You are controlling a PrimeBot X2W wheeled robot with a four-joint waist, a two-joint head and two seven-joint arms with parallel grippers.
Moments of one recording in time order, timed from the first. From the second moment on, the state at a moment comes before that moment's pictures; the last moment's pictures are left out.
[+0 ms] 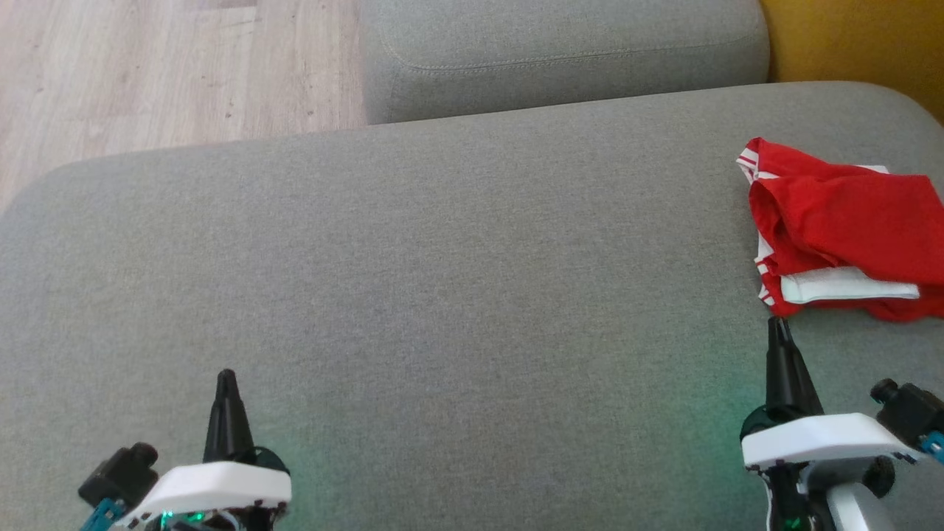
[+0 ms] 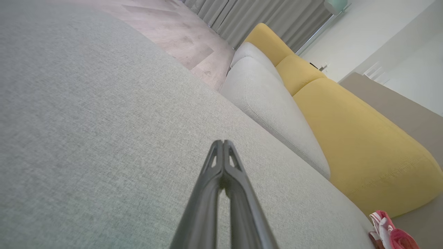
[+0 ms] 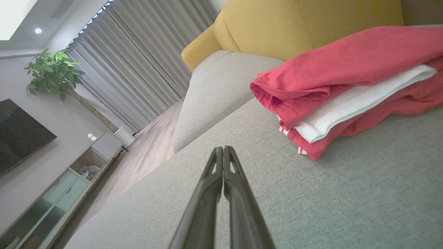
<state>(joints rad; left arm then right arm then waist) -0.02 0.04 -0.07 0.32 -0.80 -0.09 -0.14 -0.02 -0.05 0.02 0.29 0.66 0.13 -0.16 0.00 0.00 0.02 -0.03</state>
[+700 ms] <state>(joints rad) -0.02 0.04 -0.03 0.32 -0.99 -0.10 -0.08 -0.03 -0.05 -0.01 0.29 0.90 0.13 -0.10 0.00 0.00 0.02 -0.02</state>
